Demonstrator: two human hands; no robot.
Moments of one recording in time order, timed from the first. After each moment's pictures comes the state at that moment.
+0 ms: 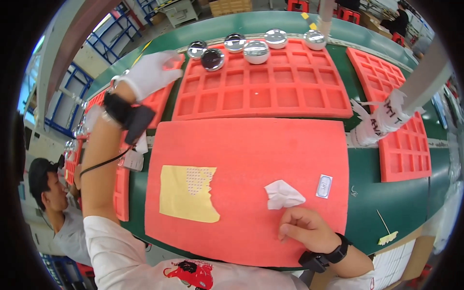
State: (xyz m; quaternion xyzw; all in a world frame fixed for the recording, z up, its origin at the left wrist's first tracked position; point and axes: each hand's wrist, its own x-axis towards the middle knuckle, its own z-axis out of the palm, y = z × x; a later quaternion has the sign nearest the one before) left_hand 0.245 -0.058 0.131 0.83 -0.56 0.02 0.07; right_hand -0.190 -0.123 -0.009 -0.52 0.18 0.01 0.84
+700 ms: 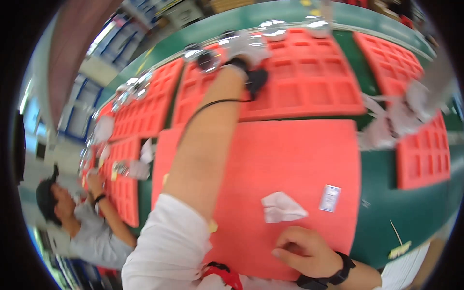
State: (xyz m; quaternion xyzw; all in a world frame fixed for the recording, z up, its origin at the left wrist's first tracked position) left_hand 0.218 -0.289 -0.015 0.87 -0.47 0.09 0.13; right_hand -0.194 -0.131 -0.006 -0.62 0.15 0.04 0.77
